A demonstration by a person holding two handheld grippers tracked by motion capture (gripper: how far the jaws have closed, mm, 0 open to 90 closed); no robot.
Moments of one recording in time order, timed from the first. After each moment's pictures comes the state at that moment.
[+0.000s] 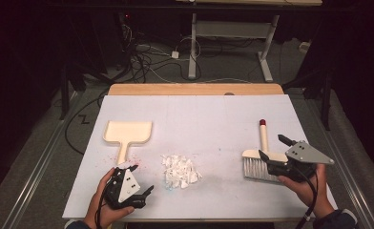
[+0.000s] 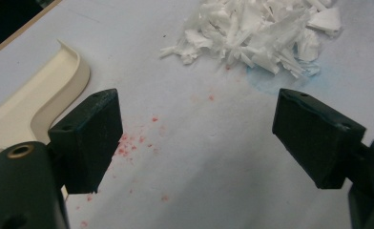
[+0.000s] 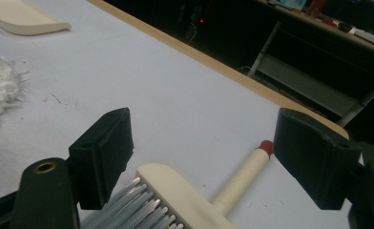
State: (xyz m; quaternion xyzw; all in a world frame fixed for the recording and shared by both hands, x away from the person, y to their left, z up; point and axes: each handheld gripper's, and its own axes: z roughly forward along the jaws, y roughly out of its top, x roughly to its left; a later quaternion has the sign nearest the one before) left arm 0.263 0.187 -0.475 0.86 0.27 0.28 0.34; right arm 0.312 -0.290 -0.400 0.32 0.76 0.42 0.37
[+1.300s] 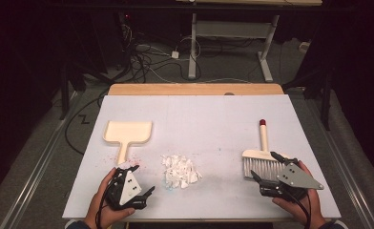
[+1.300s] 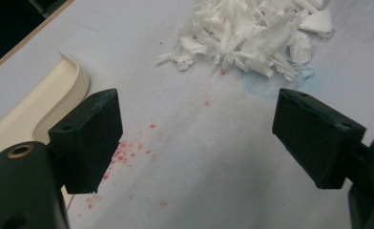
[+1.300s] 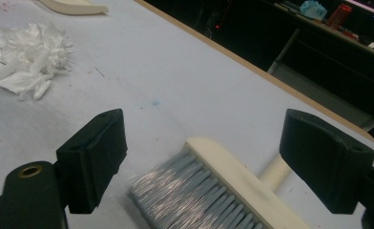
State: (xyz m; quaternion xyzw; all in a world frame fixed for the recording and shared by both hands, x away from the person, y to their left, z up) left arm 0.260 0.184 -0.474 0.86 0.25 0.29 0.34; right arm 0.279 -0.277 -0.435 0.28 0.78 0.42 0.37
